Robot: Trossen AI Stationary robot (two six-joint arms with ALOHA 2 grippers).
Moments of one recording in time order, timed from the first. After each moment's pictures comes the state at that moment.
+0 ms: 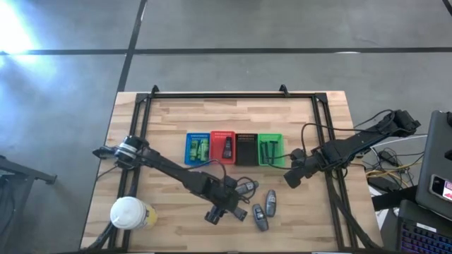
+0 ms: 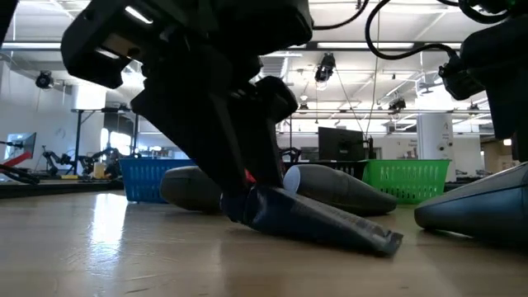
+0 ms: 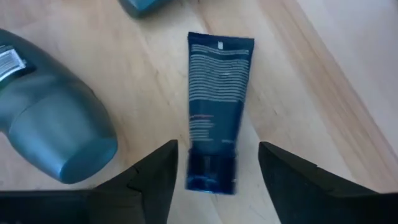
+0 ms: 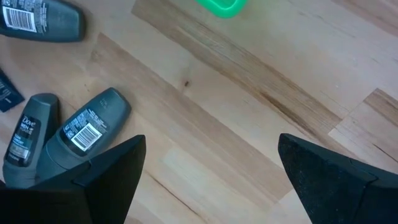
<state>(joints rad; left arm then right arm) -0.37 1.99 1.39 -0.41 0.06 0.05 0.37 1.05 0.62 -0.81 0.00 1.39</state>
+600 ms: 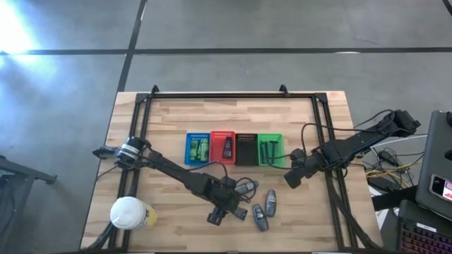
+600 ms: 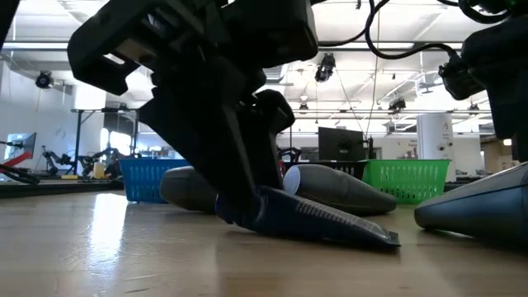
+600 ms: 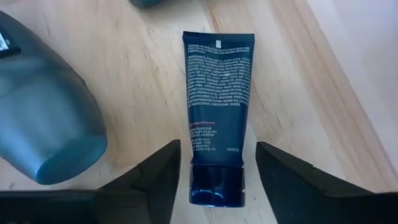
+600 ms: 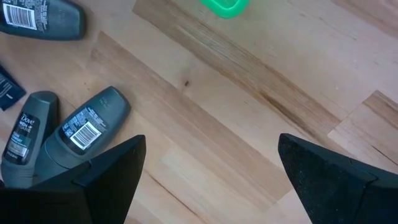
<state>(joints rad) -0.37 2.02 1.39 -0.38 0.06 -0.04 0.37 1.05 0.62 -0.81 0.00 1.37</state>
